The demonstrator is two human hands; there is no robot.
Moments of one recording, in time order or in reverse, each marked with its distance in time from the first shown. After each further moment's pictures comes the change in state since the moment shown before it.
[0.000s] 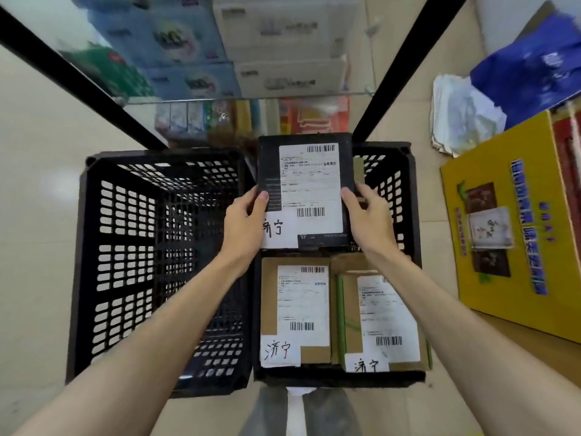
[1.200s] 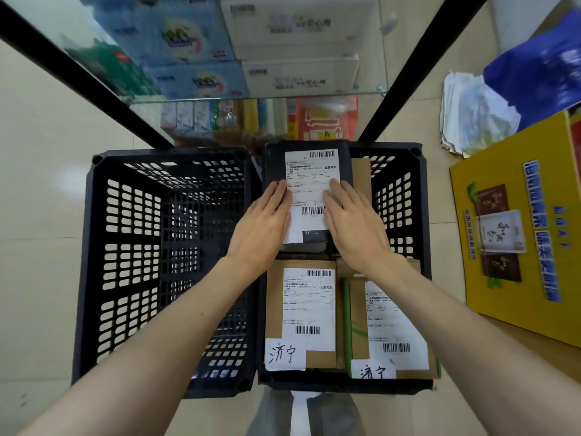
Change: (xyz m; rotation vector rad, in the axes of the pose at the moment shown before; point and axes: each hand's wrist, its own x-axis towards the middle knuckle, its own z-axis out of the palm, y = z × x) left_hand 0.022 -0.032 0.001 1.194 -0.150 0.753; right_hand 0.004 0.011 0.019 -1.044 -0.148 -0.636
